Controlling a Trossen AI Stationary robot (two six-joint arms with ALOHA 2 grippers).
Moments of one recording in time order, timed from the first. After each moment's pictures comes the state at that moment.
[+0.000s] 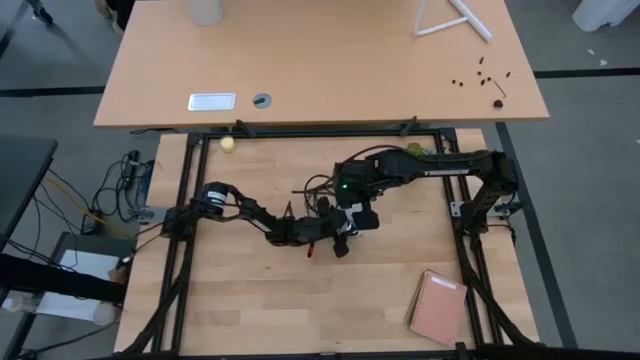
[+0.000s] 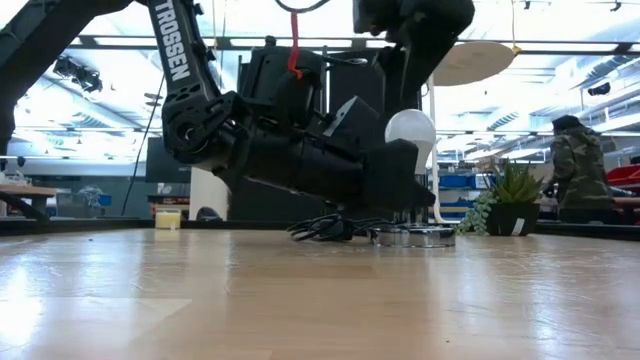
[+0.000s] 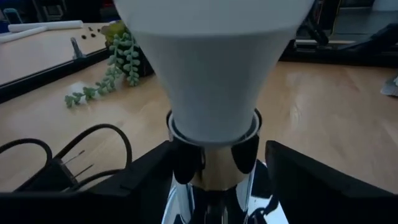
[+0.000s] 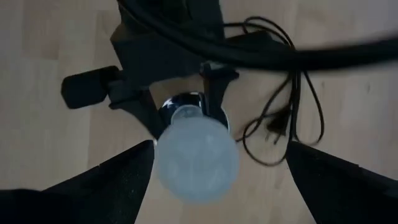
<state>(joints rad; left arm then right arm) -0.09 2.25 1.03 1.06 -0.45 -0.05 -0.05 1.73 1.60 -1.14 0.03 -0.17</state>
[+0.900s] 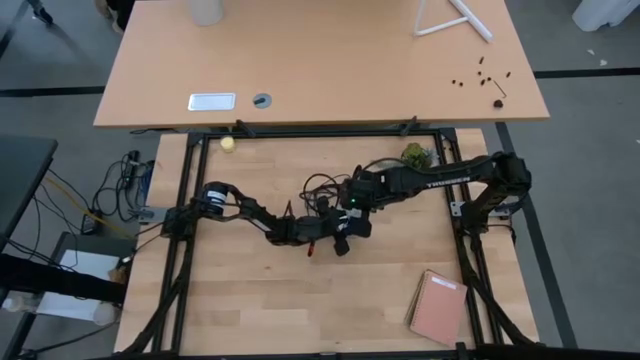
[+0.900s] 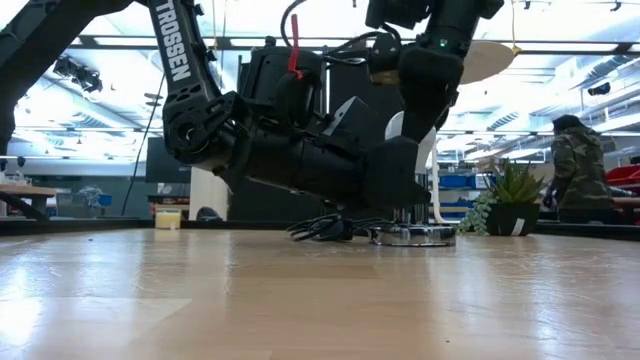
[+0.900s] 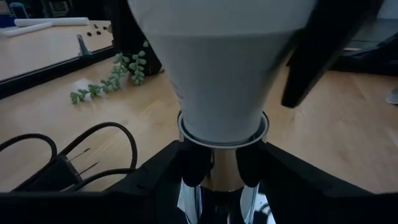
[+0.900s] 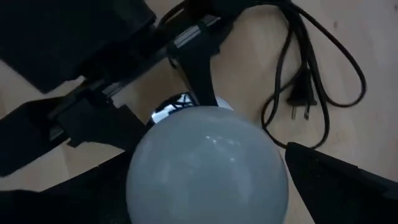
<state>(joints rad) -0.09 2.25 1.03 1.06 -0.46 -0.08 -0.03 1.64 1.23 -0.80 0.11 0.22</state>
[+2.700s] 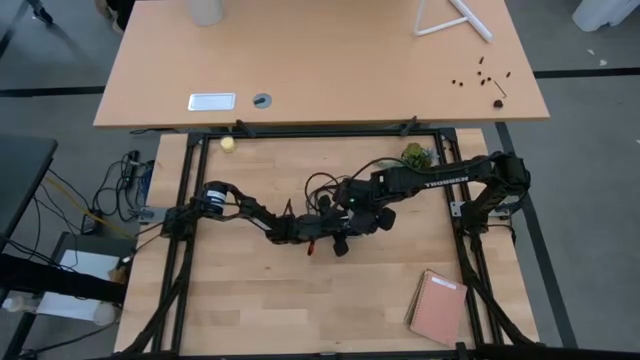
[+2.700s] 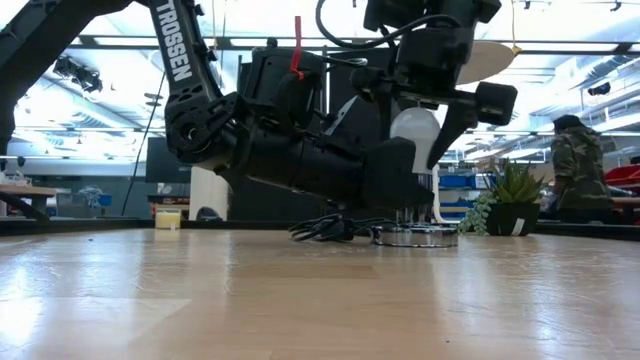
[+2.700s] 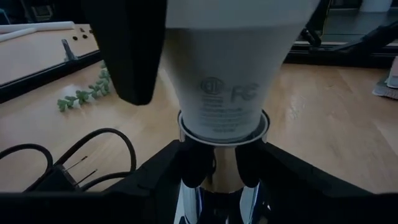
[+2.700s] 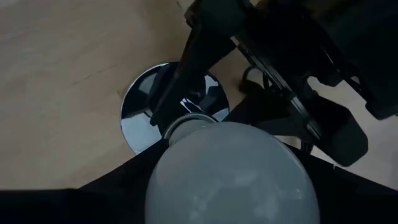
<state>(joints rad) -0.09 2.25 1.03 1.05 -0.39 -0.05 -0.05 1.65 1.23 -0.78 0.03 -1.16</state>
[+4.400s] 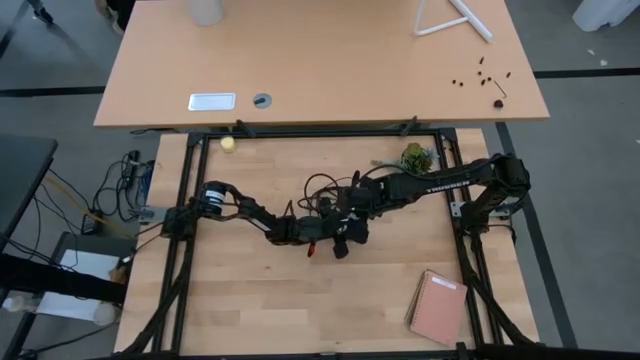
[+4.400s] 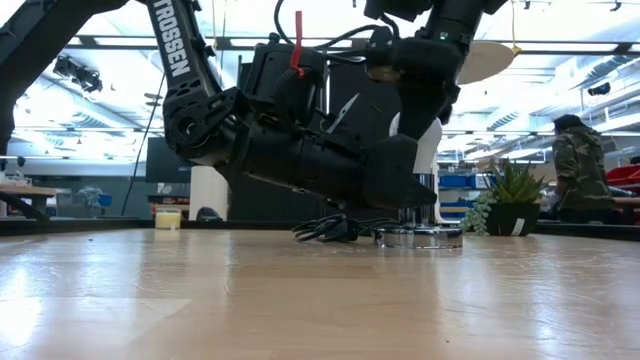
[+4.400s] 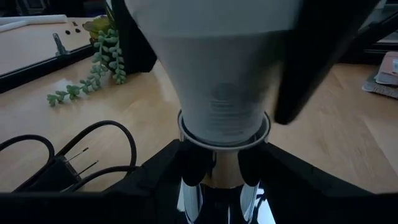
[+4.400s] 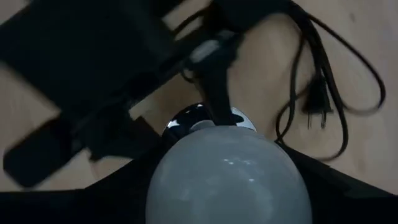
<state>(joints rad) -0.09 2.24 1.03 1.00 -0.40 -0.08 0.03 1.65 1.23 -0.77 0.12 0.38</state>
